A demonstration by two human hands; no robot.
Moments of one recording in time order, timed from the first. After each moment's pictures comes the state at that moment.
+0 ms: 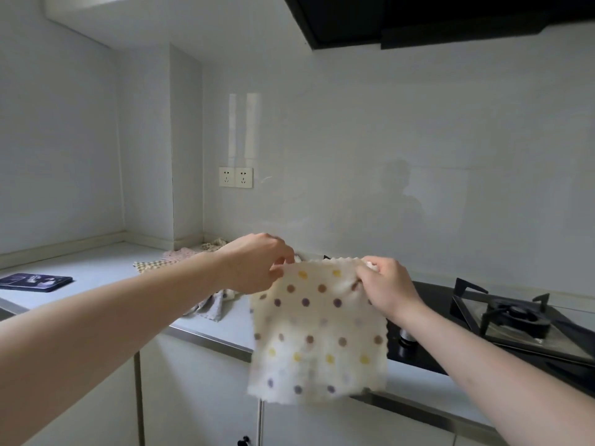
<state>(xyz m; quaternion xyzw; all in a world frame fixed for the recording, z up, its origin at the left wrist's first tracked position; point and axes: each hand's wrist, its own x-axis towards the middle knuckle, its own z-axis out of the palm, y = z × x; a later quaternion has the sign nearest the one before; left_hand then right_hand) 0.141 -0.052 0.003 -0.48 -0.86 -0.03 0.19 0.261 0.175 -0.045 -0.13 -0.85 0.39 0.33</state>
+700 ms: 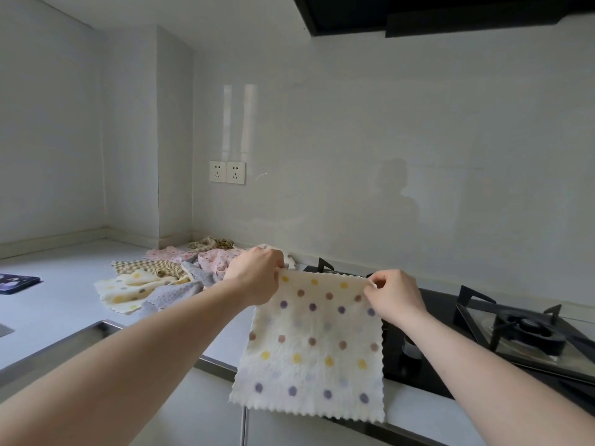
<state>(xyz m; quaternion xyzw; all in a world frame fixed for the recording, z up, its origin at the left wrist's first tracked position) 0.077 0.012 -0.052 -0.32 -0.91 -0.16 0.22 0.209 0.240 -0.071 -0.24 -0.89 0.26 0.30</state>
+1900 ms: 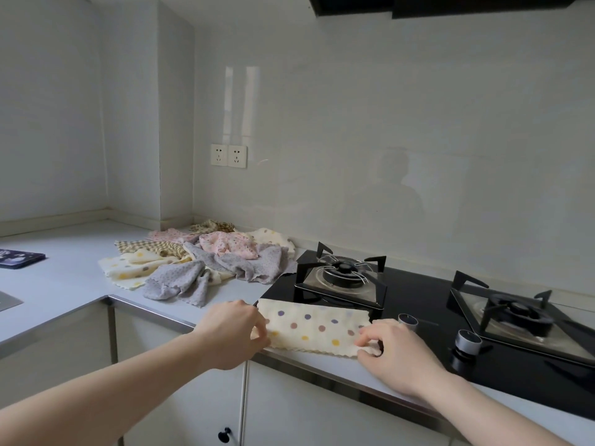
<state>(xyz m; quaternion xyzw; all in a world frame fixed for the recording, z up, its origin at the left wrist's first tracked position) 0.128 -0.042 -0.145 -0.38 -0.91 -0.06 0.13 0.277 0.236 -0.161 -0.13 -0.97 0.15 0.14</state>
